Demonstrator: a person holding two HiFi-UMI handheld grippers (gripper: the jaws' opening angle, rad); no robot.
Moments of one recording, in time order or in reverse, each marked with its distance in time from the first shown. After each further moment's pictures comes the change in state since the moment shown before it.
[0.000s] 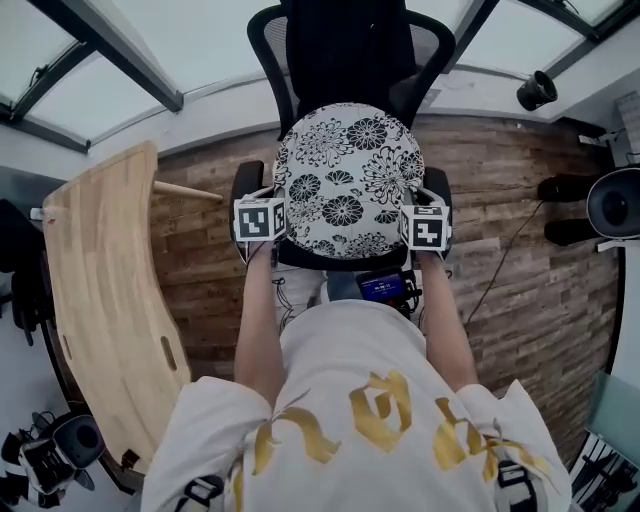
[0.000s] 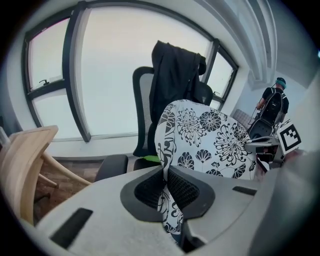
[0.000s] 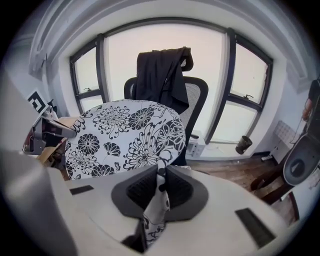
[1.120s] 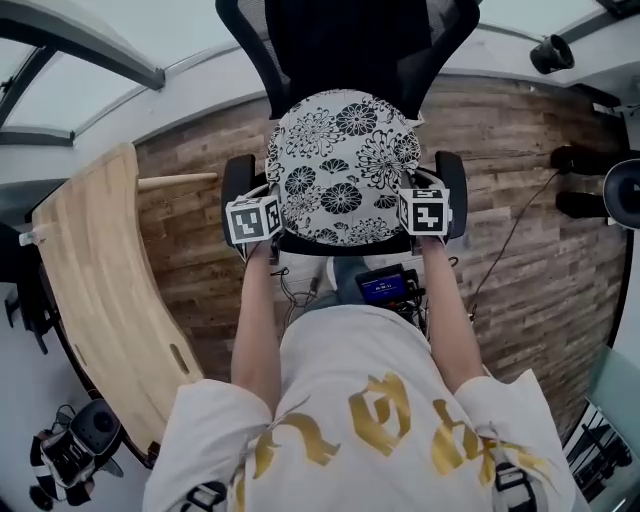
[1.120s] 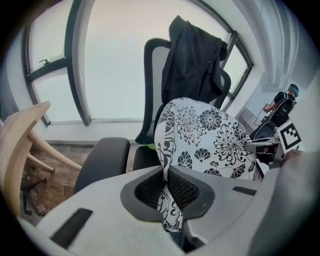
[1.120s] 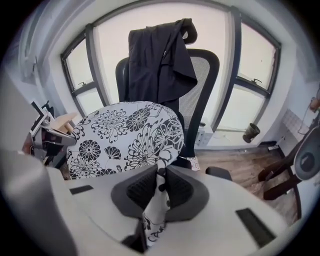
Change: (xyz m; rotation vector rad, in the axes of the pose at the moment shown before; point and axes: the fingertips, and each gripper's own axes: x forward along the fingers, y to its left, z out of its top) left arm 0.066 0.013 -0.041 -0.101 0.117 0.001; right arm 0.070 -0.006 -0.027 0.042 0.116 0.057
